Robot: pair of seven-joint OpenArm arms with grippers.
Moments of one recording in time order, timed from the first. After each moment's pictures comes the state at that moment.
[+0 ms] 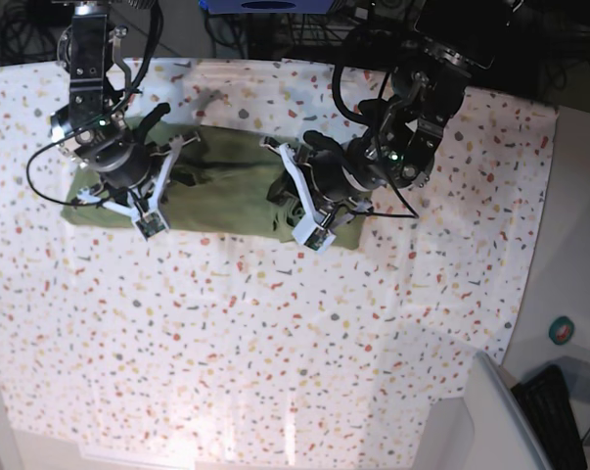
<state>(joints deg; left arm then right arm) 2.5 -11.4 22.6 83.7 -23.7 -17.6 38.5 -13.5 -2.1 5.8 94.1 -16.4 29.4 -37.2</state>
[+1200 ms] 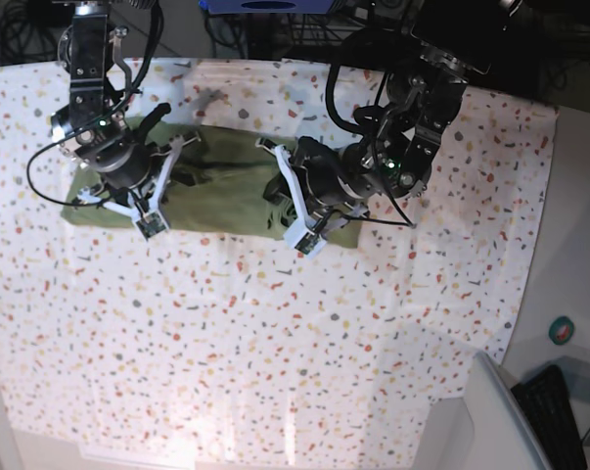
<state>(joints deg) 1.4 -10.5 22.7 86.0 -23.7 -17.6 45.8 -13.4 -2.2 5.8 94.1 -16.4 29.4 -37.1</state>
